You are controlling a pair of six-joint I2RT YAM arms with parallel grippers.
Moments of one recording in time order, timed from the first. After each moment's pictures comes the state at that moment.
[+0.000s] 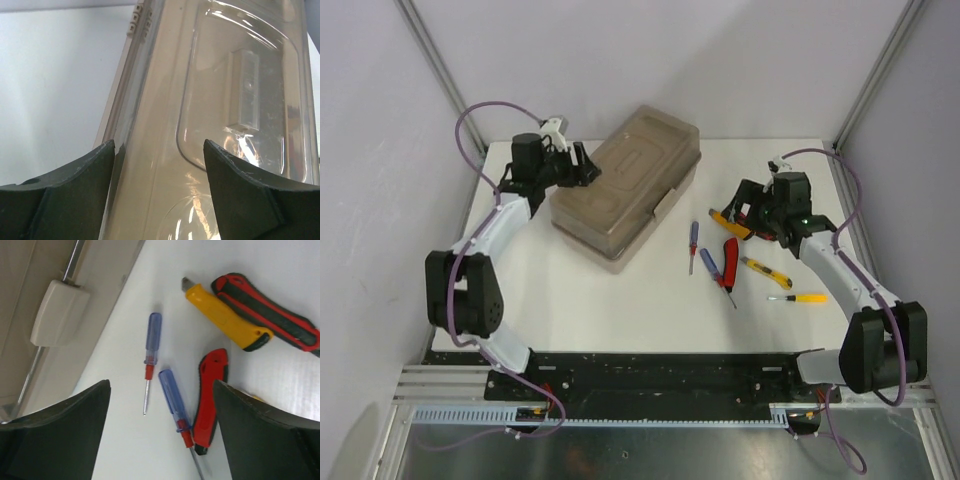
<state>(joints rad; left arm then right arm) -0.12 1.68 1.33 -0.07 0.42 -0.18 0.19 1.31 0.99 -0.30 -0.14 0.45</state>
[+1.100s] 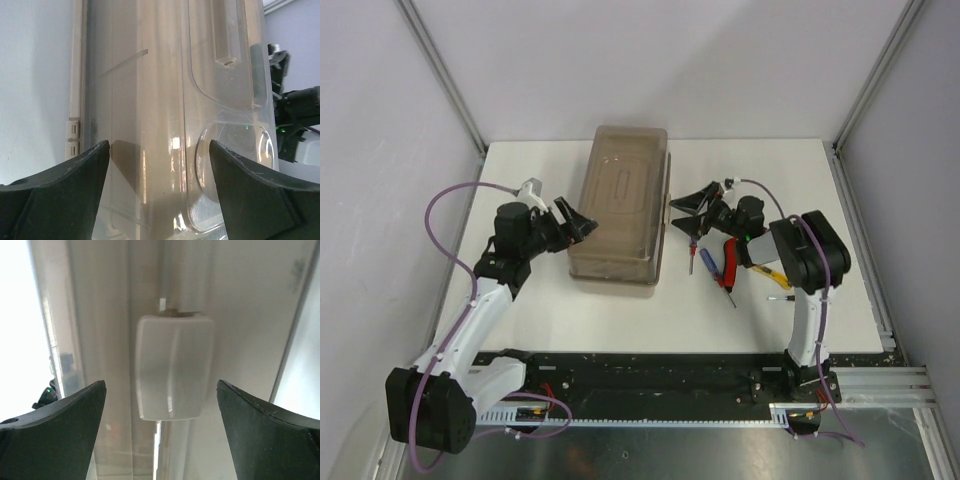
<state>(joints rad) -0.18 1.01 0.73 -0.15 0.31 -0.63 0.29 2.00 0.87 1.11 -0.72 1.40</state>
